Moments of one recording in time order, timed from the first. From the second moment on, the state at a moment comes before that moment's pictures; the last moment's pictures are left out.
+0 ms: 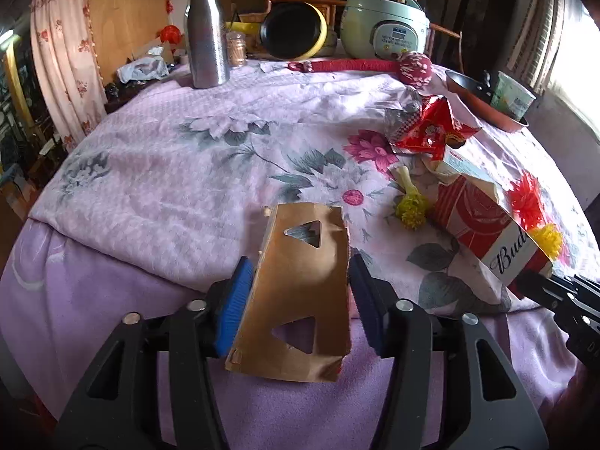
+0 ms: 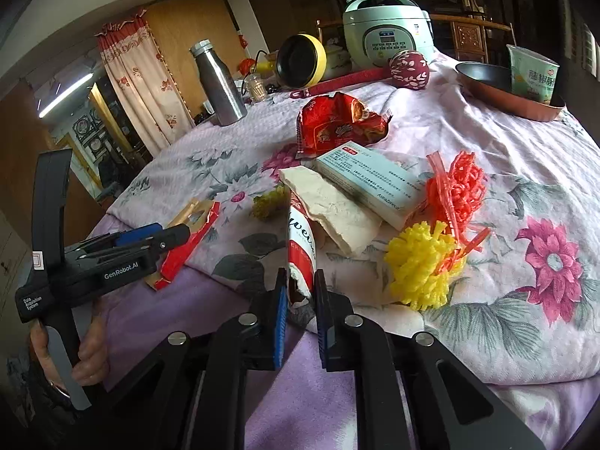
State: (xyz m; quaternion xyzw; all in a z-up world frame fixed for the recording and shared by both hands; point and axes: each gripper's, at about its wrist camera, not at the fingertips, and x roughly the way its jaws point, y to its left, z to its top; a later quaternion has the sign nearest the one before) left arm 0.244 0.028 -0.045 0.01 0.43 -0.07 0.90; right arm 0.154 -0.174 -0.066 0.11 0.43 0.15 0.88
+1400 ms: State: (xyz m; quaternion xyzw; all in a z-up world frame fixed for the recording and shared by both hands) left arm 0.005 0.288 0.000 -0.15 0.30 0.20 0.92; right arm 0.056 -0.113 0.009 0.13 0.31 0.25 0.91
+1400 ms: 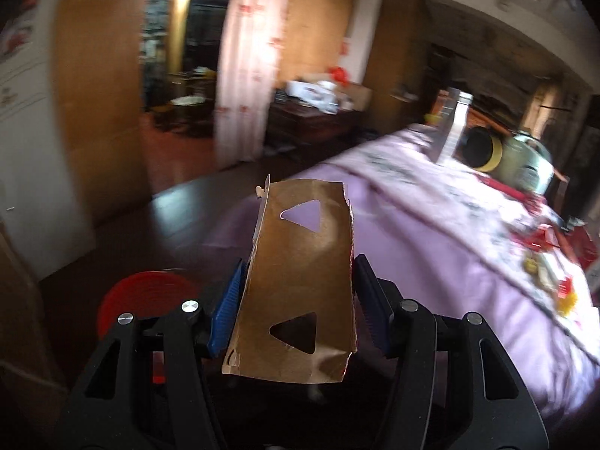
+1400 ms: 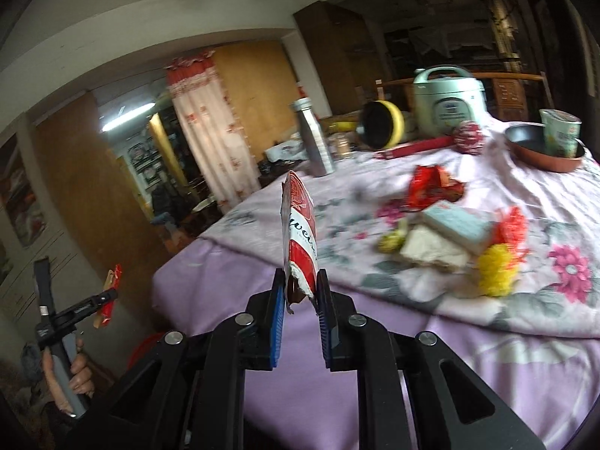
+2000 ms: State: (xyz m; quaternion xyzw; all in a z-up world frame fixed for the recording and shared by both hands) left arm -0.051 0.455 -0.096 -0.31 0.35 0.30 0.83; right arm 0.037 0.075 0.004 0.03 0.40 0.39 0.83
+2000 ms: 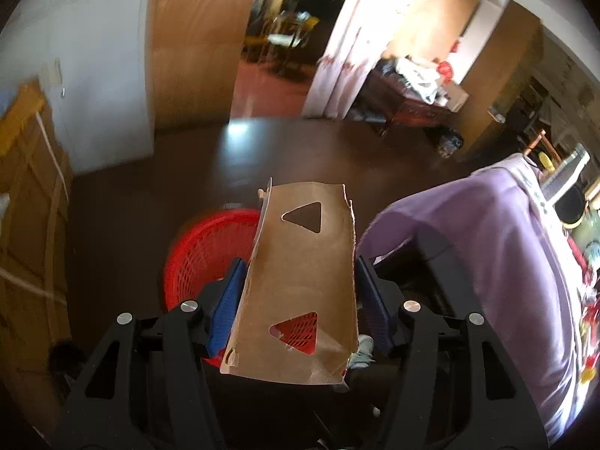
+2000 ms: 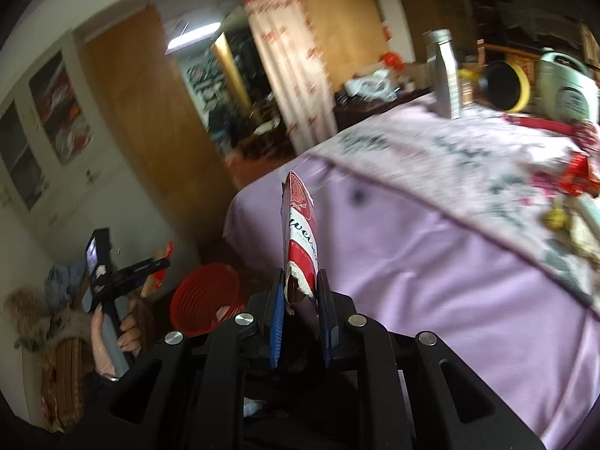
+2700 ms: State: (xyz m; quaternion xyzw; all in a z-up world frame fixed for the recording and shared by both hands) left arm -0.119 0.504 -0.089 -0.33 0.29 0.41 0.80; right arm -0.001 0.367 -0.055 -0.15 0.45 0.51 0.72
